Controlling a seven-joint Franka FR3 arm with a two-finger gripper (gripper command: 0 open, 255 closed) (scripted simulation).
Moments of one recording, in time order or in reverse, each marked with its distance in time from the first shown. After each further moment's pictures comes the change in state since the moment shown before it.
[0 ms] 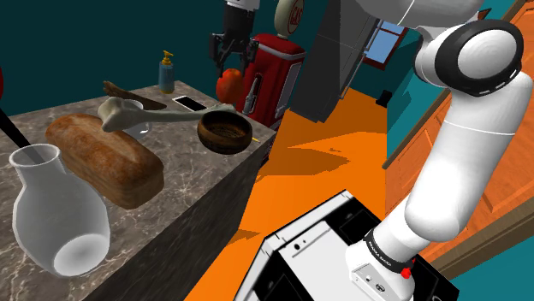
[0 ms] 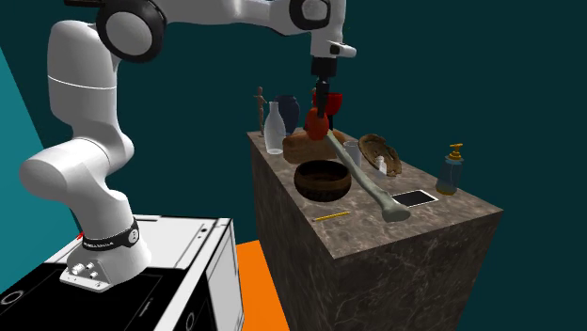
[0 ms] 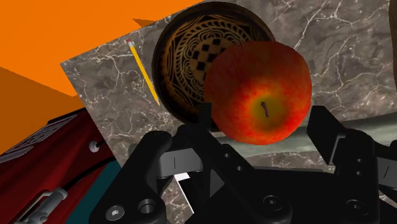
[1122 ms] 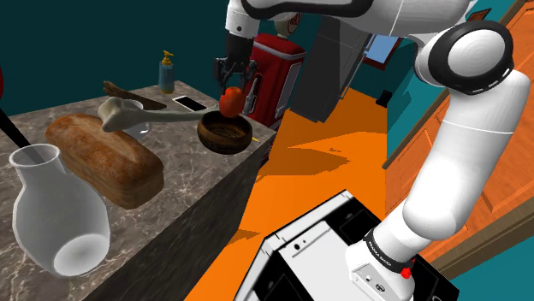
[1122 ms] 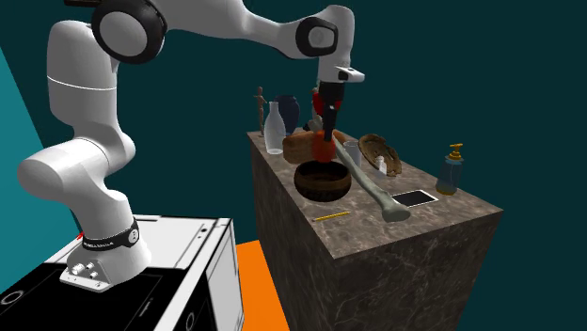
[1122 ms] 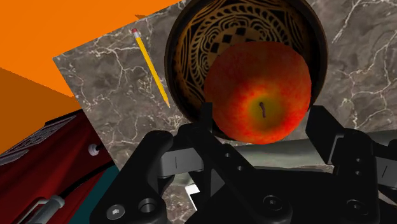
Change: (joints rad) arm -0.053 0.012 -0.025 -0.145 -0.004 0.156 -0.059
